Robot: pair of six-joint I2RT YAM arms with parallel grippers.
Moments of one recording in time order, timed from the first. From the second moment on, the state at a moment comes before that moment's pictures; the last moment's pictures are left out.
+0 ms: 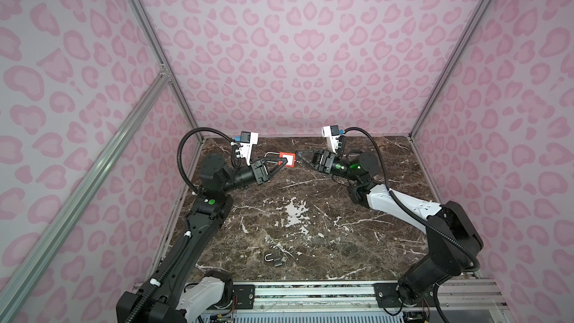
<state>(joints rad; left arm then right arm) -0.26 1.07 0.92 0.24 0.92 -0.84 0.60 1.63 1.05 1.05 -0.74 1.25</state>
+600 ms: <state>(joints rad) -0.25 1.06 0.92 0.24 0.92 -0.84 0.62 1.61 1.00 1.02 -0.74 1.23</state>
